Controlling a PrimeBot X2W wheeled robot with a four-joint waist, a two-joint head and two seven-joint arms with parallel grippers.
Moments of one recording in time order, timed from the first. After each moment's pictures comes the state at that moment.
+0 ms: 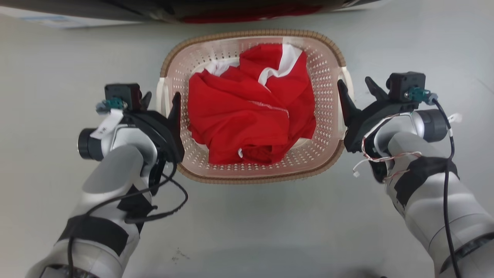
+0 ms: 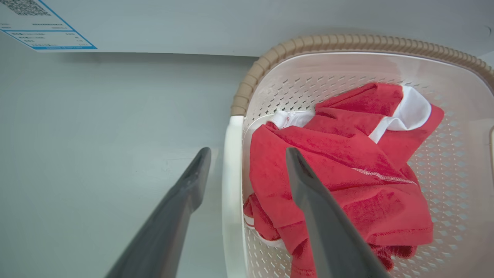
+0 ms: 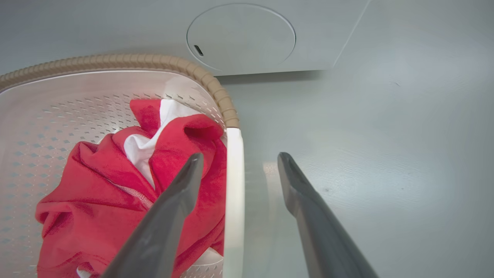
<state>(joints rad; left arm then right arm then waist) -1.02 0.03 -0.58 1.25 -0.75 -0.07 -0.18 -1.09 -0.08 0.75 1.27 0.74 0.06 -0.23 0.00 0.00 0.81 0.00</state>
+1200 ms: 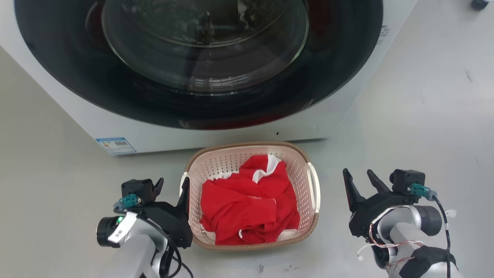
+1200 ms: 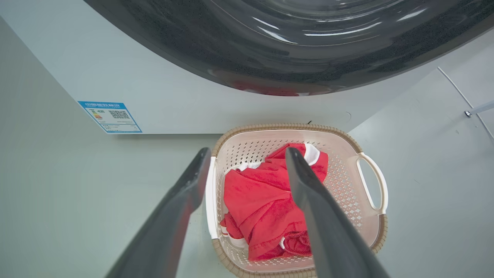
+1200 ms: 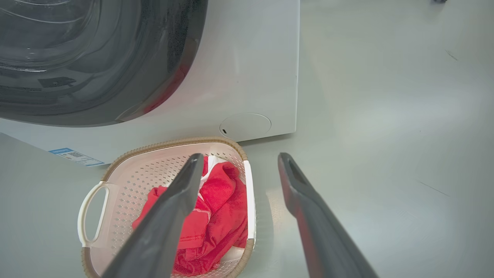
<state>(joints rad) -0.61 0.06 -0.54 1.03 -0.72 -0.04 -0.25 -0.66 -0.12 0.61 1.02 0.74 0.03 -0.25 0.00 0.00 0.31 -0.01</state>
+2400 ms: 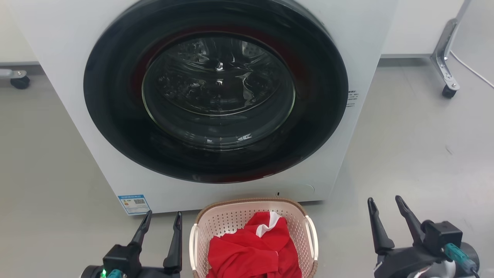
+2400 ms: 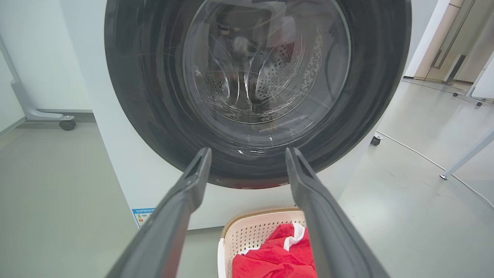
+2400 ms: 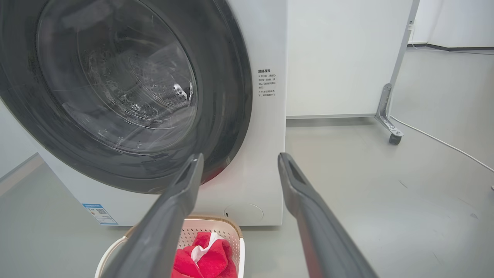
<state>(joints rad) -0.08 0.19 -0.38 0.24 -0.46 0.12 -0.25 -0.16 -0.28 0.42 0.30 0.48 -0.12 -0.25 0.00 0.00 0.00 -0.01</state>
